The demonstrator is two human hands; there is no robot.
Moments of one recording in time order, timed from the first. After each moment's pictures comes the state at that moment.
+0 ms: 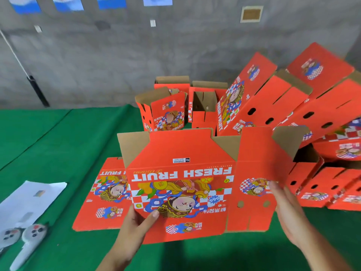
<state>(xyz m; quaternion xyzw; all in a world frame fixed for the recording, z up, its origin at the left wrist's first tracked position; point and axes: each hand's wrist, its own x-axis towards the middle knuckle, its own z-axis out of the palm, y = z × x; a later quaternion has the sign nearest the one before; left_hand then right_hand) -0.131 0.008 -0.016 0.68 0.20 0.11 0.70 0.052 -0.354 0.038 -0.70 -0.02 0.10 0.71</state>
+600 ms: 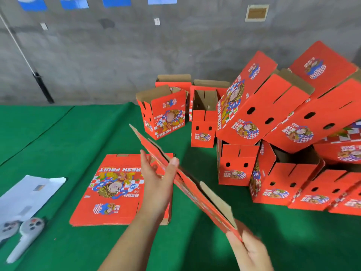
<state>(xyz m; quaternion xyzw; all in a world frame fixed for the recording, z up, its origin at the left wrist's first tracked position) -0.047 -0.073 0.092 0.66 0.22 0.28 0.66 -0.049 -0.309 0.006 -0.80 -0.20 0.01 0.57</state>
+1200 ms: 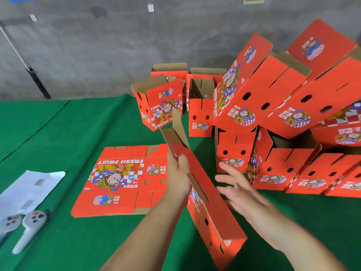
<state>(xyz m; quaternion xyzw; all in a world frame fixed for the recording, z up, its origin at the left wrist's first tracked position) -0.011 -0.122 0.080 0.64 0.27 0.21 0.69 -0.019 -0.299 0.125 -0.68 -0.18 0.32 0.63</state>
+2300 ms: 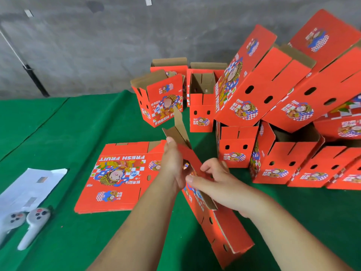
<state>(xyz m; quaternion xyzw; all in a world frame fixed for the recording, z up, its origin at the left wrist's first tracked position) 0.009 -0.087 0.093 0.48 0.36 0.11 0.79 -0.002 -0.246 0.102 -0.84 -0.20 0.29 0.42</state>
